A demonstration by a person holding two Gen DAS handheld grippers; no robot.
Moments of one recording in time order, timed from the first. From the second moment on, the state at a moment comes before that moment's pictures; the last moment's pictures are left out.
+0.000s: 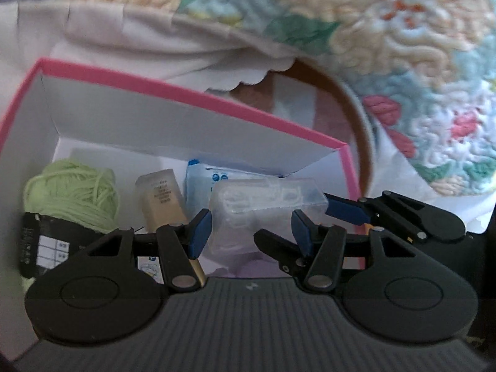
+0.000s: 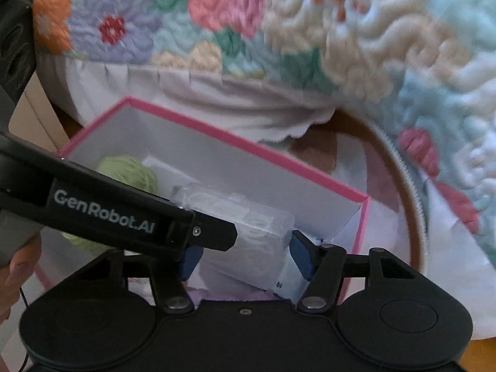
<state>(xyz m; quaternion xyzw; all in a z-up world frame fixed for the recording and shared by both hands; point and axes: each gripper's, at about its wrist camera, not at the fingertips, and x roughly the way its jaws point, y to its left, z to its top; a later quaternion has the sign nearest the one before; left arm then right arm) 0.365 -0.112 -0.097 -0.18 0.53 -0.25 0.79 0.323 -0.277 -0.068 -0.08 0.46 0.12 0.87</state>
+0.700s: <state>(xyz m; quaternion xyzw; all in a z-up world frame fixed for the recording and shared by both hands) 0.330 -0.107 -0.056 -0.09 0.52 -0.21 0.82 0.288 -0.289 -0.050 -0.02 0.43 0.09 0.90</state>
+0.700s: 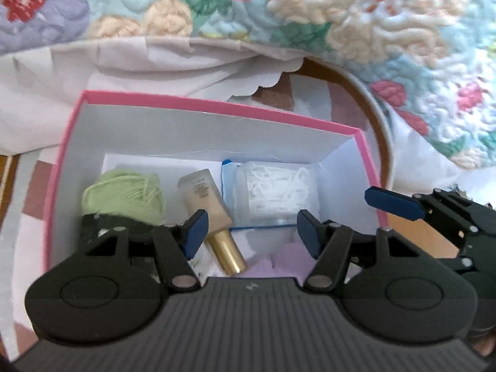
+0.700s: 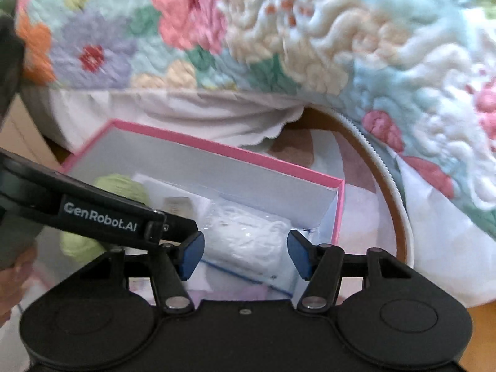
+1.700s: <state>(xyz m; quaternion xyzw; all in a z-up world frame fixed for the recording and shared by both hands) 0.167 -0.014 0.063 -0.01 0.50 -0.23 0.84 0.105 -0.252 0.095 0.02 0.39 0.17 0.90</state>
